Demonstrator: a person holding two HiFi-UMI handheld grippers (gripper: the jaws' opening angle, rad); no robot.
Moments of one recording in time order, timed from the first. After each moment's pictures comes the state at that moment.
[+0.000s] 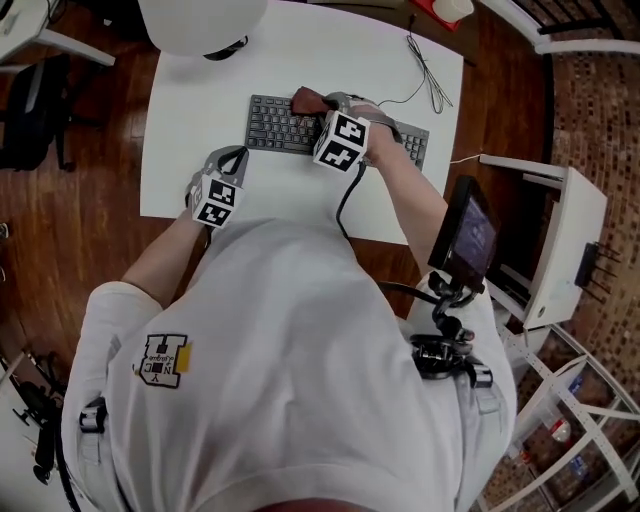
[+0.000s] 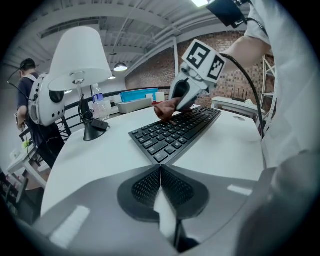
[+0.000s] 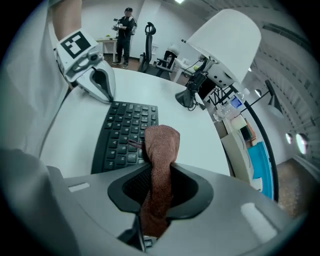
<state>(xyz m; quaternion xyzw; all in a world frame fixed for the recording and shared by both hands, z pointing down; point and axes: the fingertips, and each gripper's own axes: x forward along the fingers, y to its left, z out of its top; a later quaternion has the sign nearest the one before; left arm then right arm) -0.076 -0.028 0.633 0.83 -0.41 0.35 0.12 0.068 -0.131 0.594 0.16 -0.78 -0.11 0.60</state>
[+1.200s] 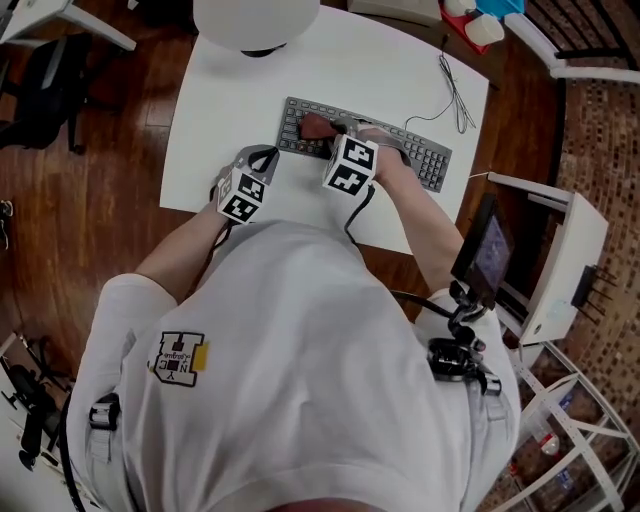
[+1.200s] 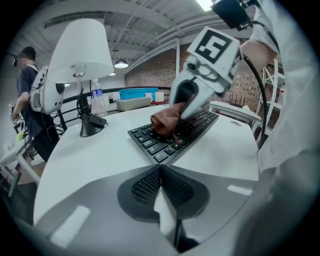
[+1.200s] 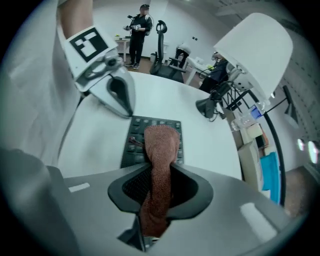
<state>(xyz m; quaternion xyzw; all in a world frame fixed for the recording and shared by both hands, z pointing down) -0.080 -0.028 0.630 0.84 -0.39 0.34 0.15 0.014 -0.081 0.598 0.09 -0.78 -0.09 0.62</state>
